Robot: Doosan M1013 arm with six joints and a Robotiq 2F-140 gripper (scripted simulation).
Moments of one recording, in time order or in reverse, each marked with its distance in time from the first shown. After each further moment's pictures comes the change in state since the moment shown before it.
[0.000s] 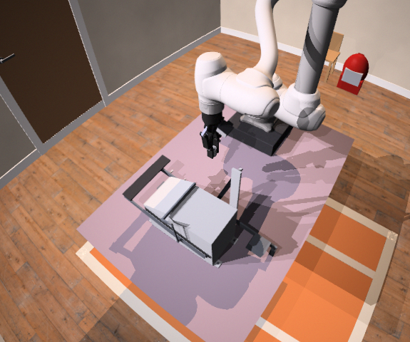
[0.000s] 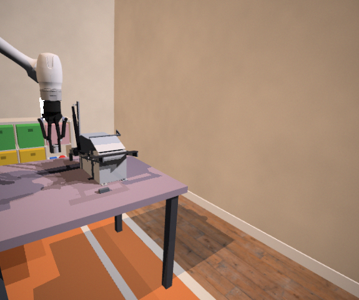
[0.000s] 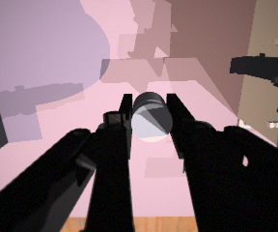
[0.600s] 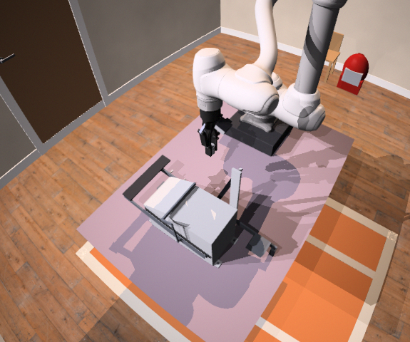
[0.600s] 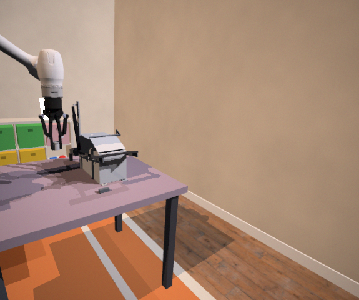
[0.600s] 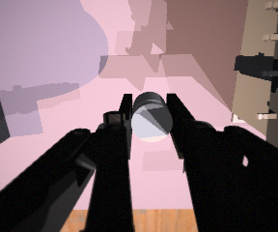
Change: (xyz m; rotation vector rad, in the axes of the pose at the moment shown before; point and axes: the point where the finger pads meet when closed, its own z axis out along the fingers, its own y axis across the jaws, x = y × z) arm -0.004 0.005 -0.016 0.000 -0.005 0.000
